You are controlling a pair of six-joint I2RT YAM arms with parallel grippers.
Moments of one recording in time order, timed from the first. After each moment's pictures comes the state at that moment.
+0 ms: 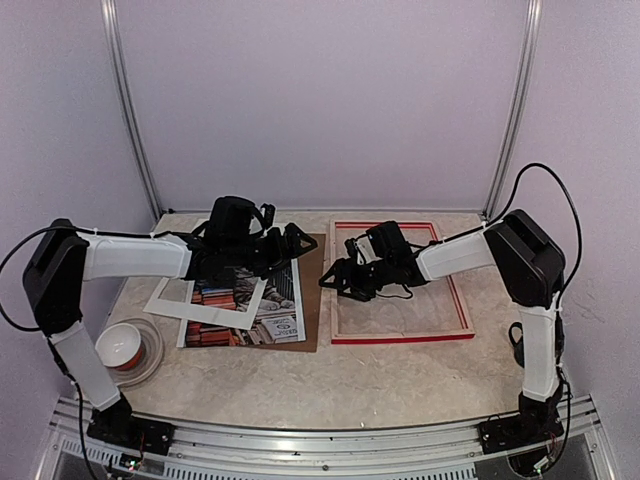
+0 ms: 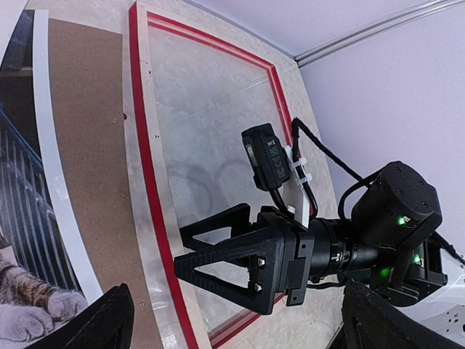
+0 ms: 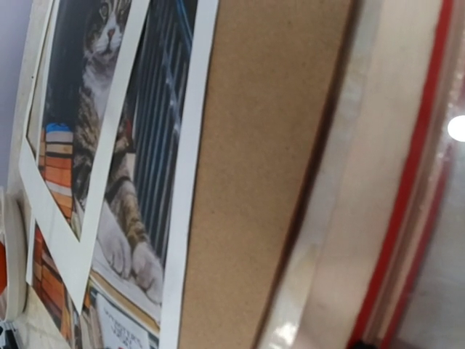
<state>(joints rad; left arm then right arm) -0.66 1.72 1.10 0.14 0.26 -0.84 0.65 2.11 1.29 0.14 -0.49 0.75</state>
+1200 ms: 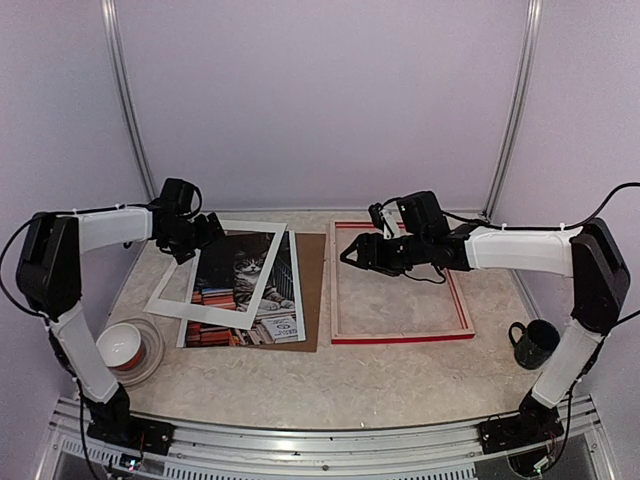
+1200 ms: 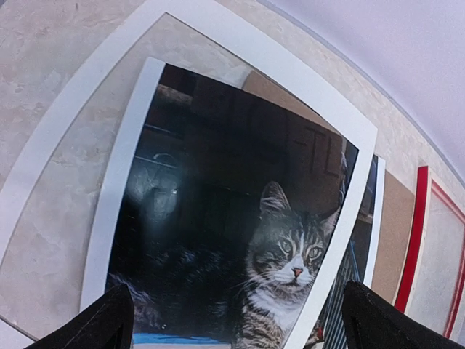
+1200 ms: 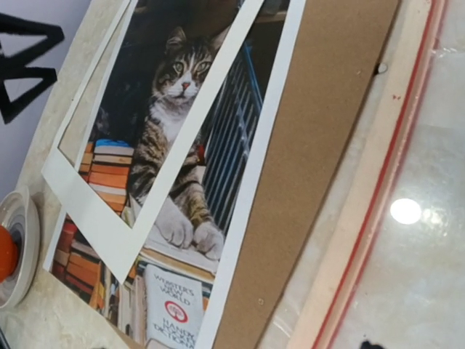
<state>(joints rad) -0.25 1.77 1.25 -0.32 -0.02 -0.68 0.66 1.70 1.16 -0.06 -0.32 0.59</state>
